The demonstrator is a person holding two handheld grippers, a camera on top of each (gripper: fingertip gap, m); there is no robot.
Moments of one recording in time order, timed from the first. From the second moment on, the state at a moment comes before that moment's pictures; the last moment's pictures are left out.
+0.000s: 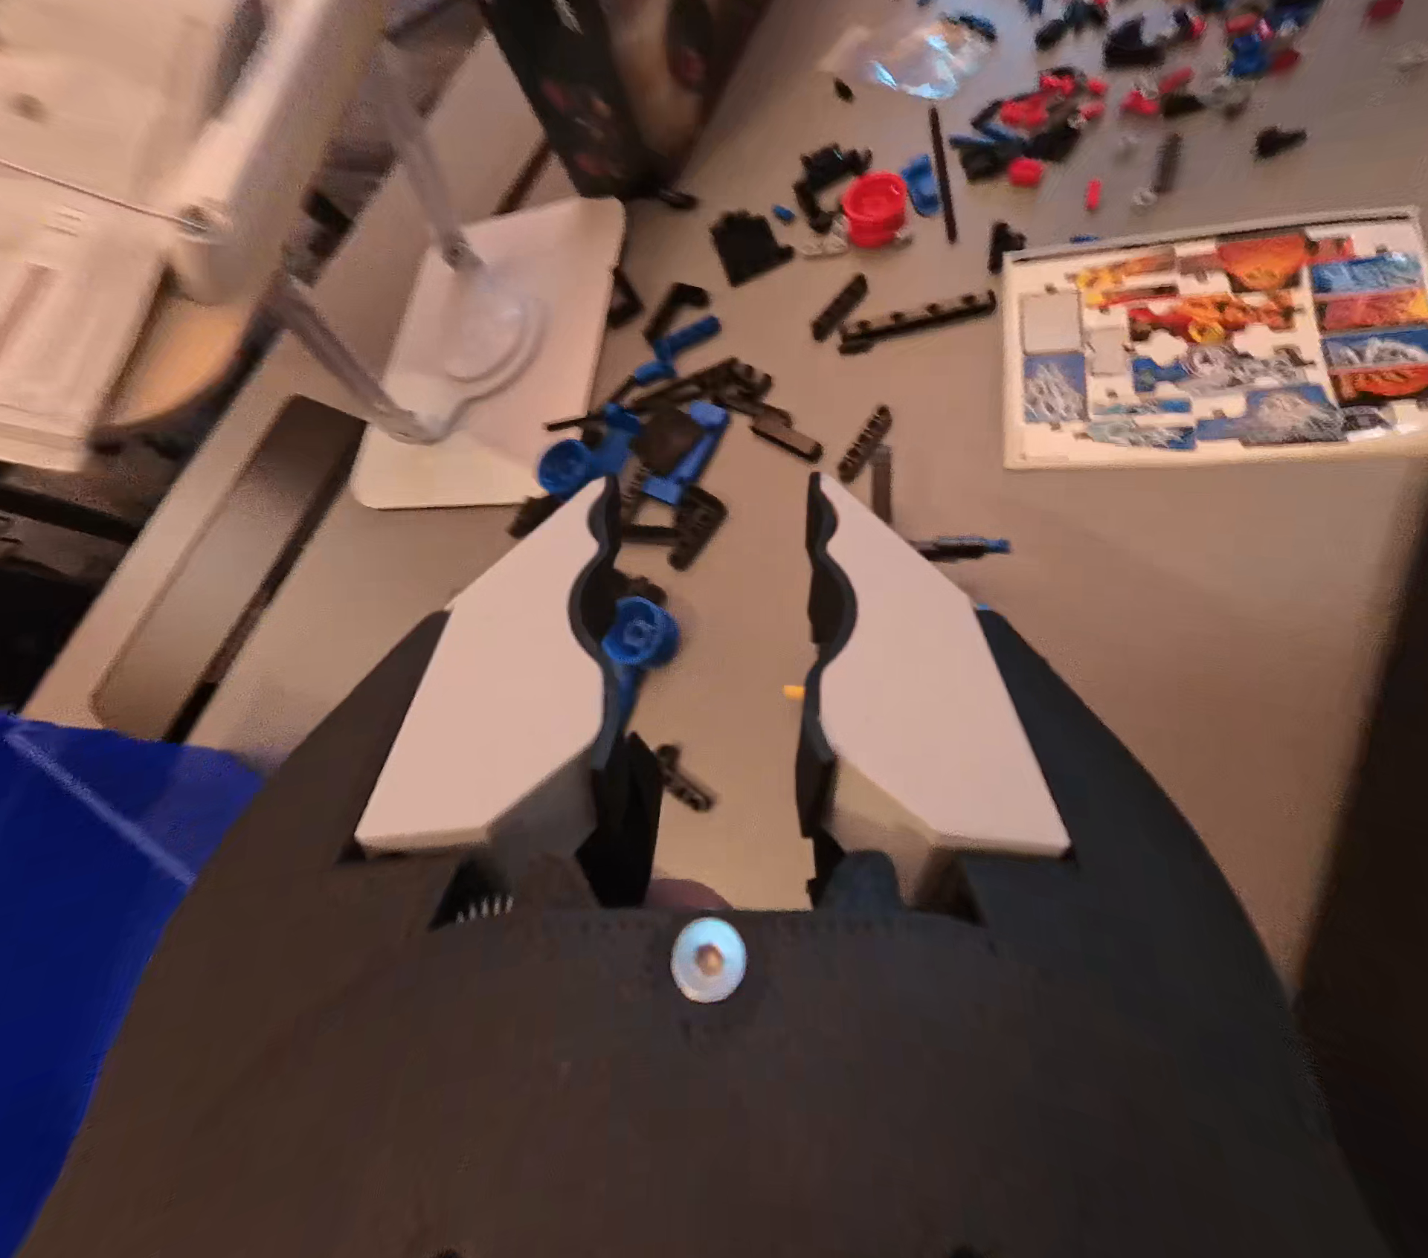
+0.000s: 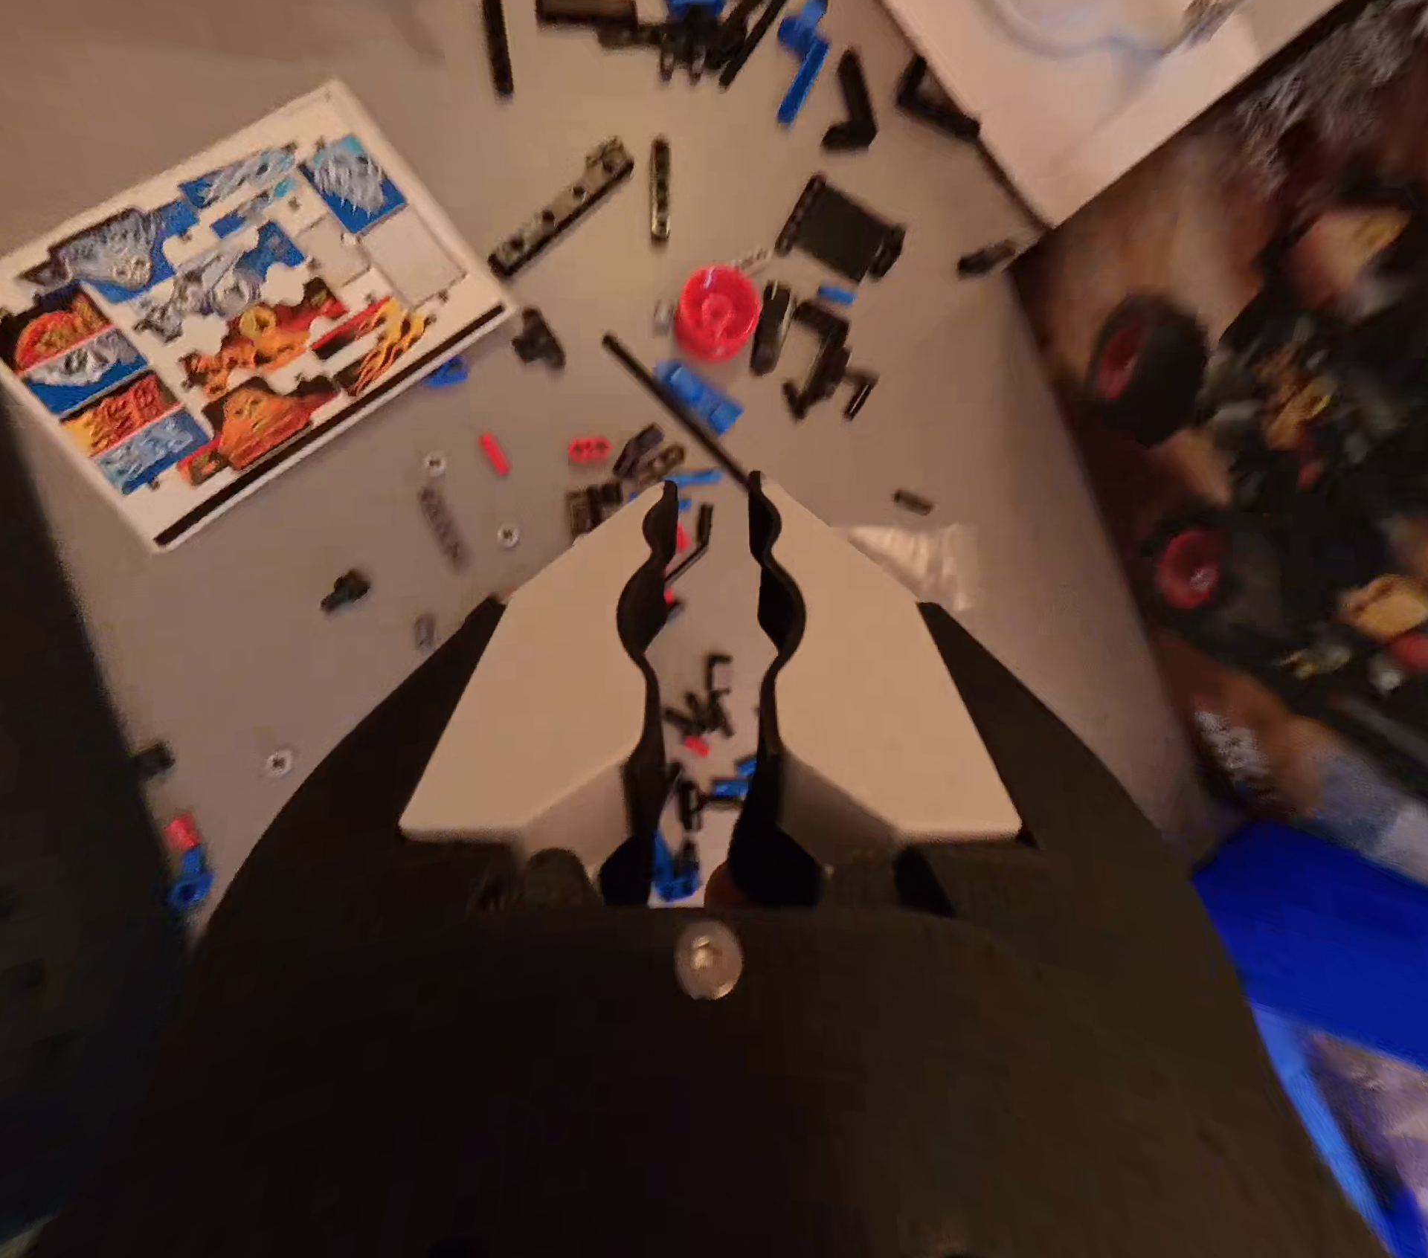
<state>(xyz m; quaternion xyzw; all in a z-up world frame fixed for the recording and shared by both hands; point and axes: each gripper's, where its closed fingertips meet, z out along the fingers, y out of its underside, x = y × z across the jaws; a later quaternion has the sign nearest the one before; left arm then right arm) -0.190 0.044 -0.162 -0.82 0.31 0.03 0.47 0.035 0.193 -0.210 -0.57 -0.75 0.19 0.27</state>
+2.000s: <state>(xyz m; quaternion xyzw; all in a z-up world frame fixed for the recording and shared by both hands) -0.184 -0.019 -0.232 -0.83 0.43 0.14 0.34 0.013 0.050 -0.280 -0.50 -0.80 0.27 0.20</state>
